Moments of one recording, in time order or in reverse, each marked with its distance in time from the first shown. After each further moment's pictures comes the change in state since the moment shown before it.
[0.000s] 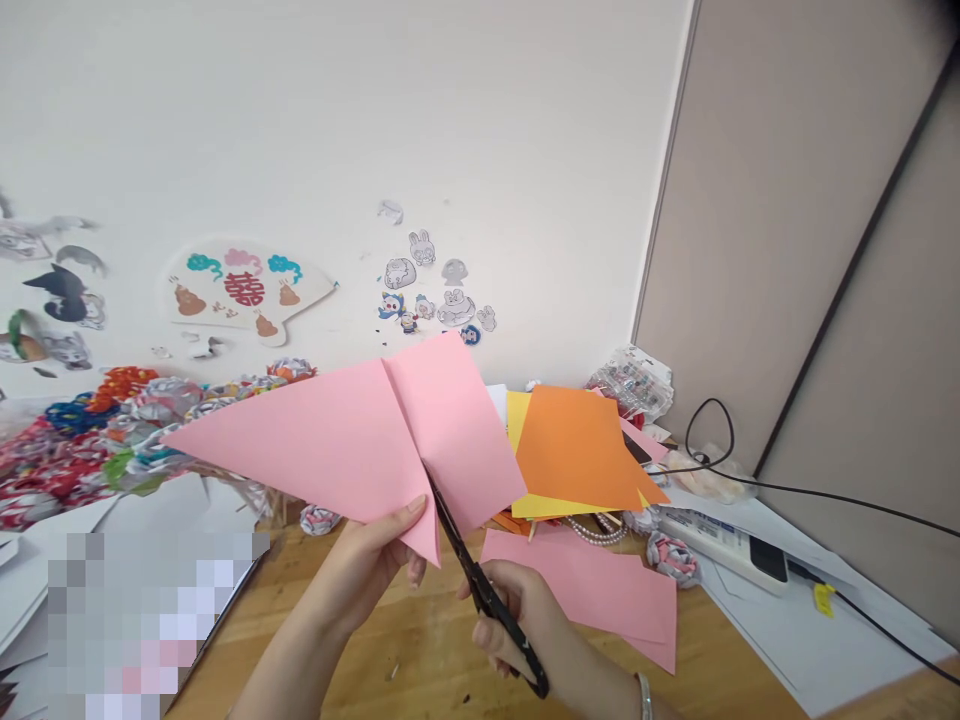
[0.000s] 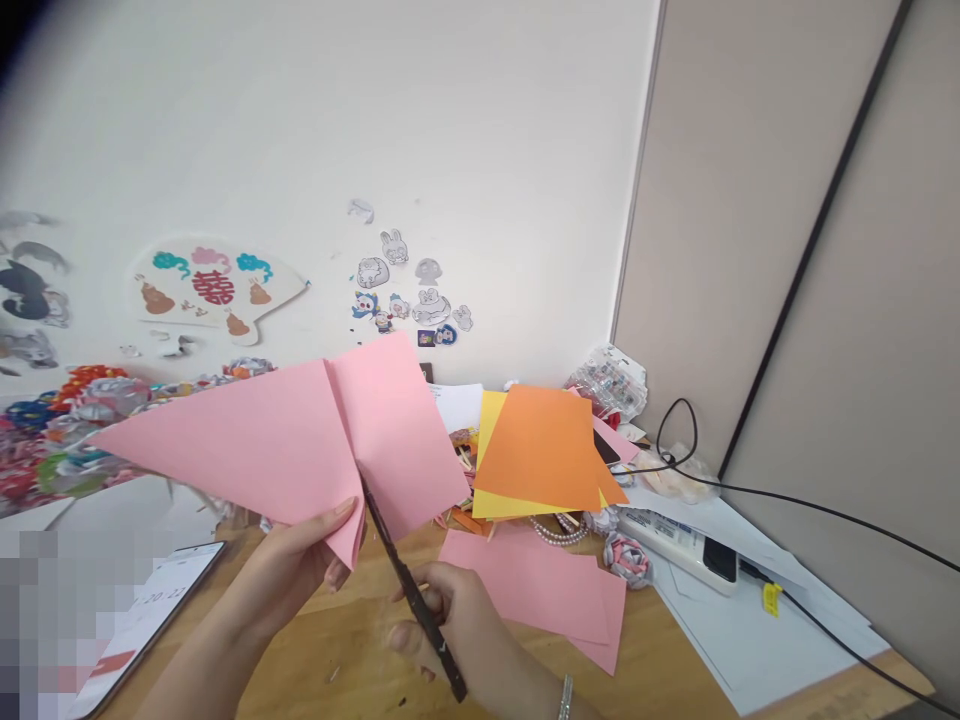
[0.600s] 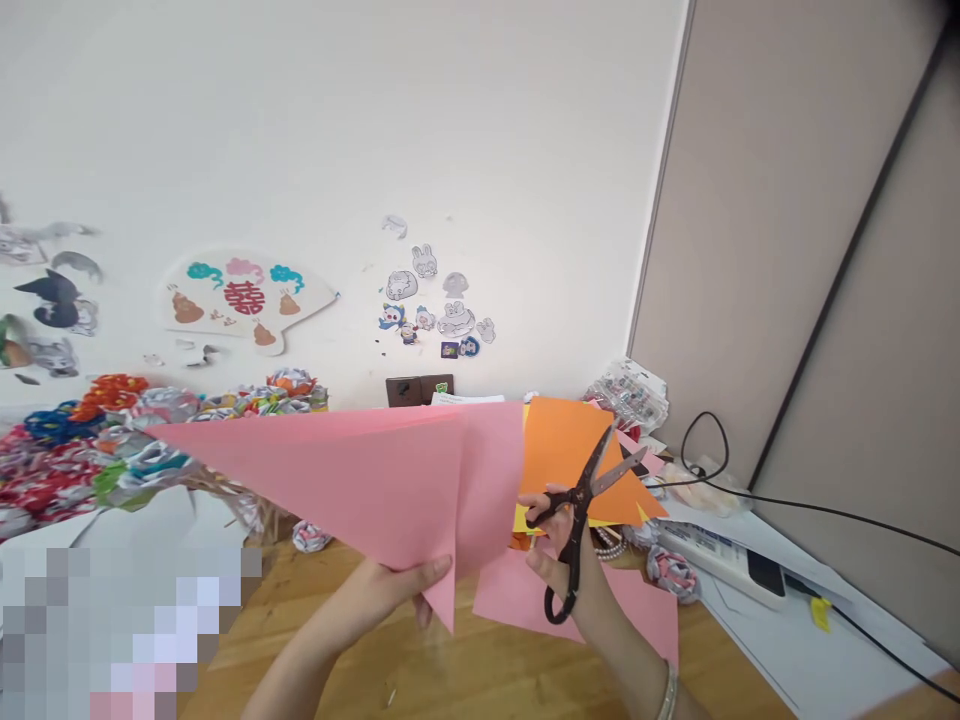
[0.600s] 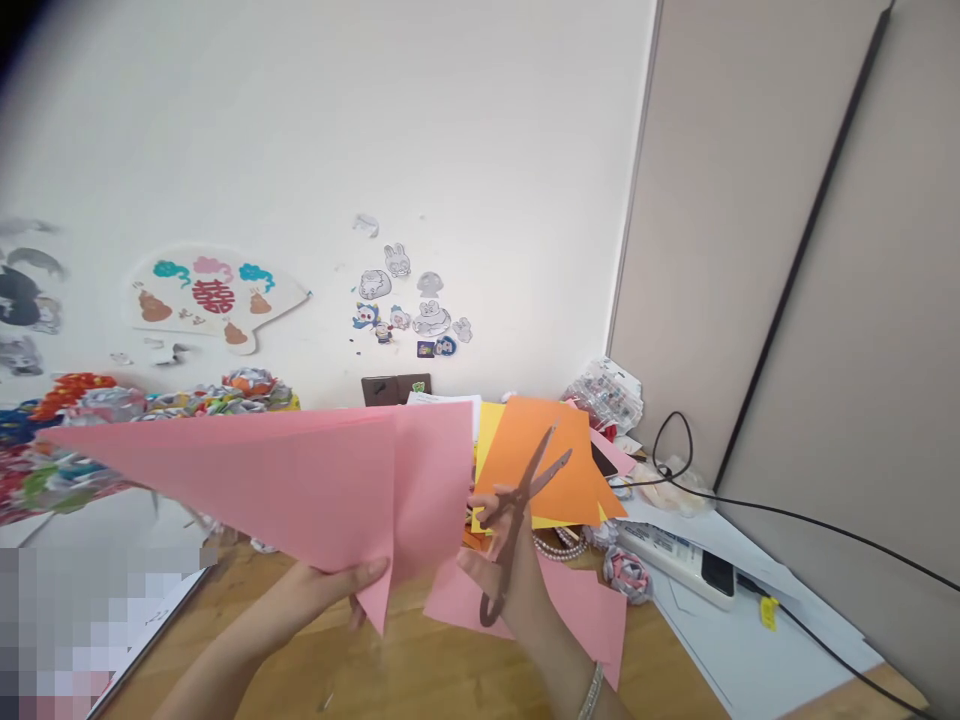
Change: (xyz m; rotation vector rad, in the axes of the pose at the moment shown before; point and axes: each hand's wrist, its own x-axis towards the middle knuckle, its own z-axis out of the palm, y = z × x) left_hand 0.005 -0.020 -0.021 0.493 -0.220 -0.064; right_hand 0.028 0.000 -0.048 -0.092 0.473 -0.533
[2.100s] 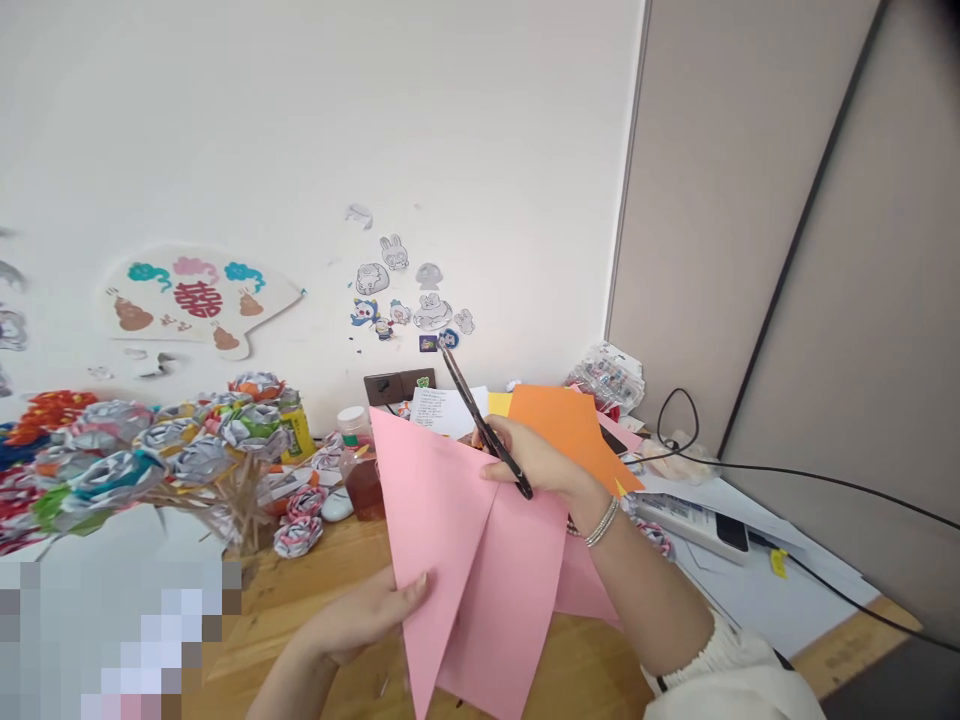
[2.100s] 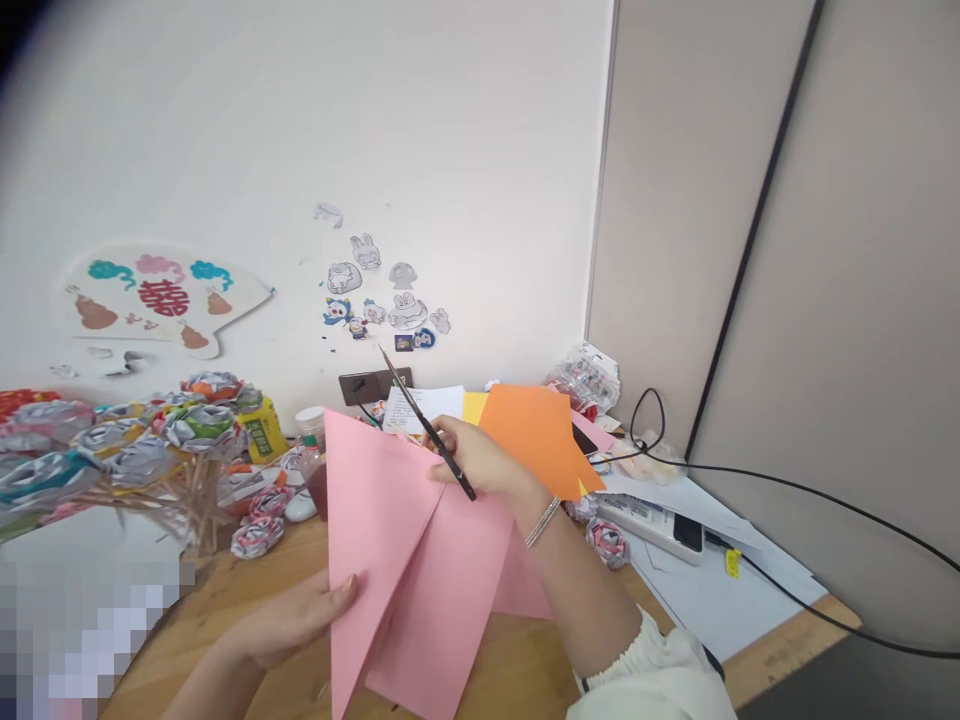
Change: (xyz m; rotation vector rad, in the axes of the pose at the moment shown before) left_hand 0.002 -0.023 0.002 -0.148 -0.144 -0.223; right_hand 0.094 -0.057 -0.006 -0.358 -0.565 0.121
